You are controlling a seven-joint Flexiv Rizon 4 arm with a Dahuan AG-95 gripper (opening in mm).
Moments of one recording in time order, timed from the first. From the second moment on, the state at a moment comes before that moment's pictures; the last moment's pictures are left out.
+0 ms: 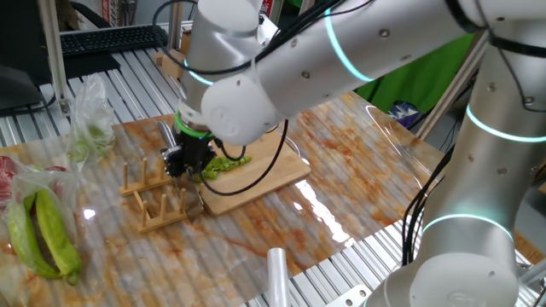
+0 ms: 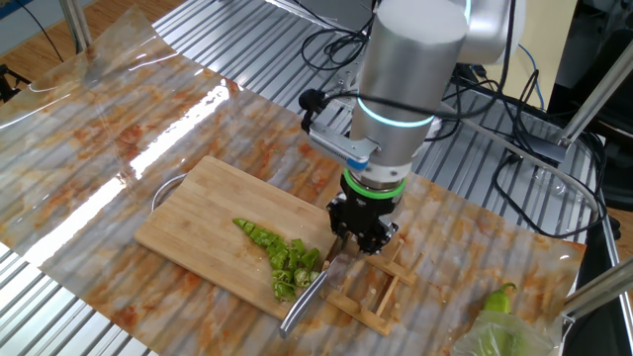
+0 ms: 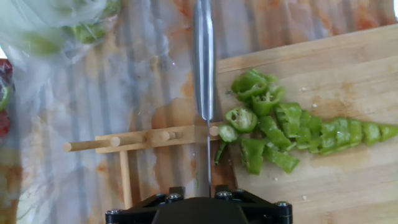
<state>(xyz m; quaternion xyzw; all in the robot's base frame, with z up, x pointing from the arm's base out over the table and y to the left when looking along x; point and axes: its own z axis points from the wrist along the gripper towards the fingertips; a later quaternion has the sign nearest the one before) 0.514 0.164 0.080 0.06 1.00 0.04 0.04</state>
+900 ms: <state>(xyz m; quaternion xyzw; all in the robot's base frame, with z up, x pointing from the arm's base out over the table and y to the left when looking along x) 0.540 0.127 0.140 0.01 1.00 0.04 0.02</state>
